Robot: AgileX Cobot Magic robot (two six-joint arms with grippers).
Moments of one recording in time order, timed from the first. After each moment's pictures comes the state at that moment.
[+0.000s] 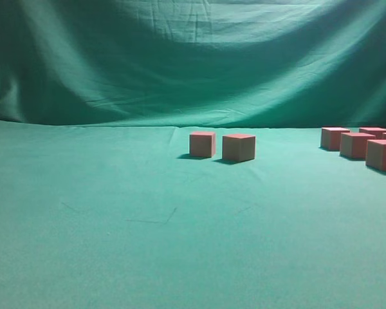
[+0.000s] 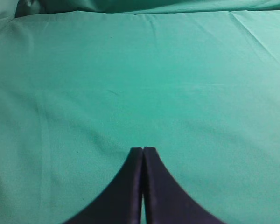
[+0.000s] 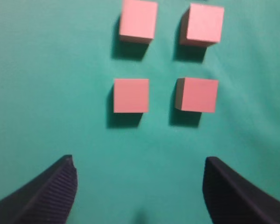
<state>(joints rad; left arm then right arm) -0.01 -0.01 0.02 0.02 0.35 0.01 0.38 1.33 -0.90 -0.12 0.98 0.28</state>
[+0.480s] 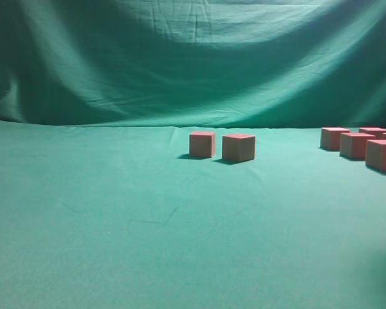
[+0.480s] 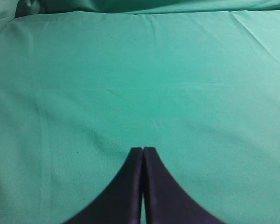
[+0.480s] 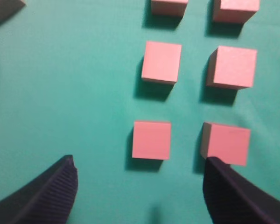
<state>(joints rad) -0.01 -0.01 0.02 0.02 0.35 0.01 0.29 1.41 -0.87 0.07 0.78 0.01</state>
